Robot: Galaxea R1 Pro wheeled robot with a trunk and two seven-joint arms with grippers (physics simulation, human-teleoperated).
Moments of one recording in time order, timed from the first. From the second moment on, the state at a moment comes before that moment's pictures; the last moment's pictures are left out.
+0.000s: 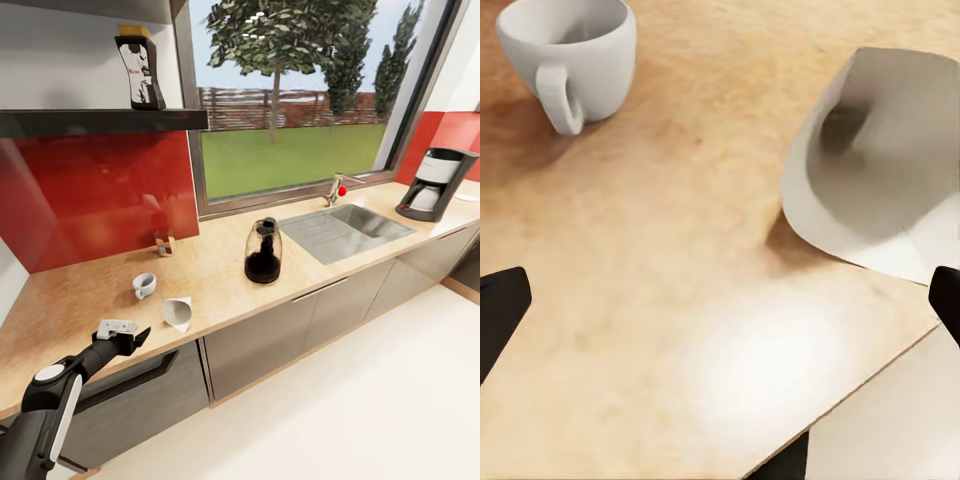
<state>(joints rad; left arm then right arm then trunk) -0.31 0.12 0.24 -1.51 -0.07 0.50 -0.44 -0.02 0.01 -0.14 -0.50 0.14 -0.03 -0.02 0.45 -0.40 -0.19</state>
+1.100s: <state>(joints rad) -0.32 0.10 0.23 -1.31 -0.08 0.49 -0.44 -0.02 0.01 -0.15 -0.50 0.14 -0.03 -0.02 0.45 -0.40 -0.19</state>
